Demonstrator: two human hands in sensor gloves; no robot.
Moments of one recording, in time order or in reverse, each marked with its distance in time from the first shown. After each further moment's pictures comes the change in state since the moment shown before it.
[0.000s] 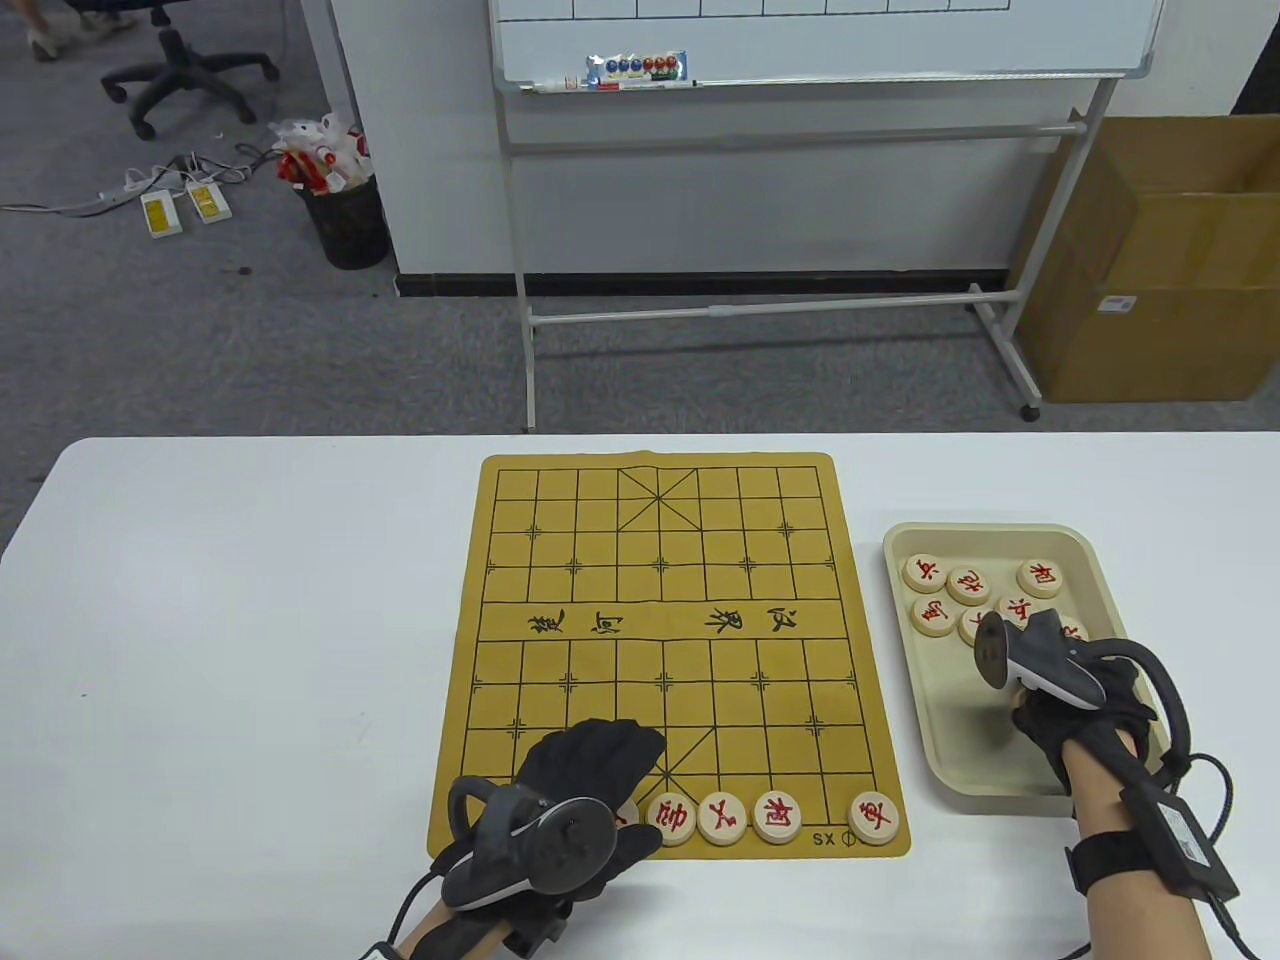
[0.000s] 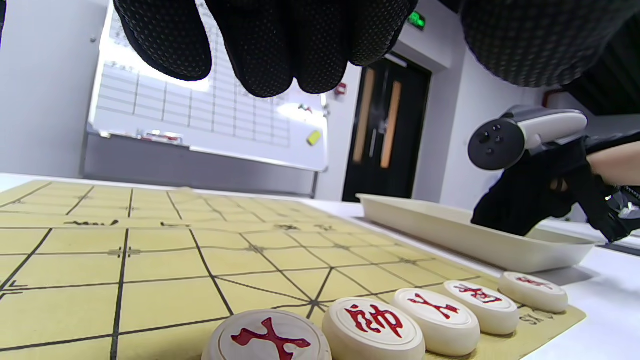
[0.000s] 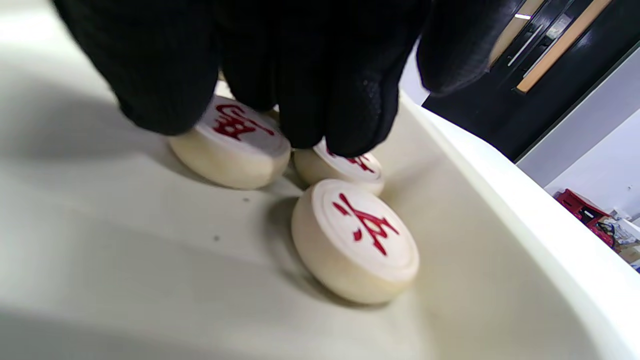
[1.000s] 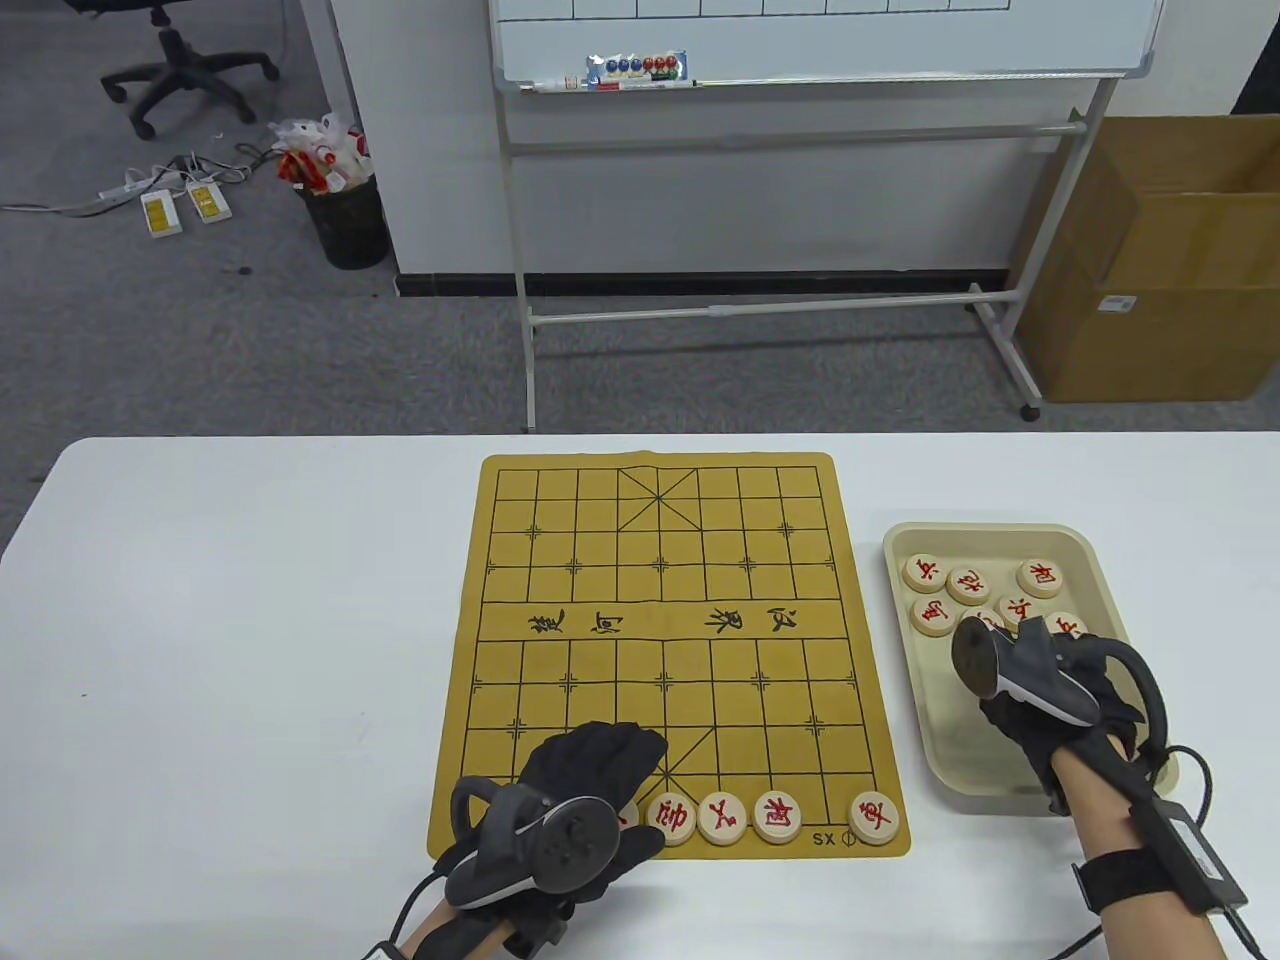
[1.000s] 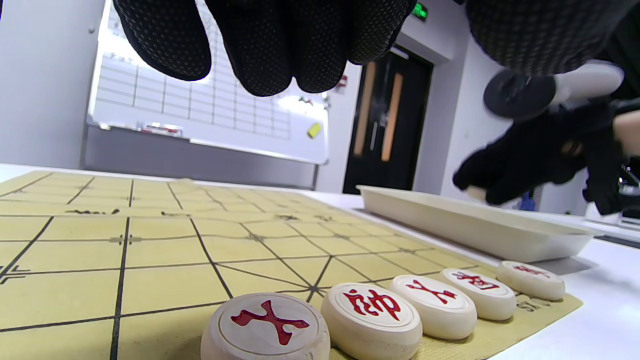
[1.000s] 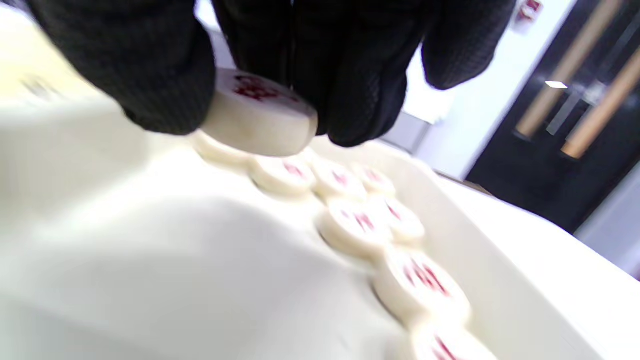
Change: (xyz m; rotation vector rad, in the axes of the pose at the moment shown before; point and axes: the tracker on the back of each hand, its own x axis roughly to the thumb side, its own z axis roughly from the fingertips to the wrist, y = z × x) left_hand 0.001 -0.004 -0.002 -0.023 0.000 0.001; right_hand 0.022 -0.054 0.051 -0.295 -0.194 -0.113
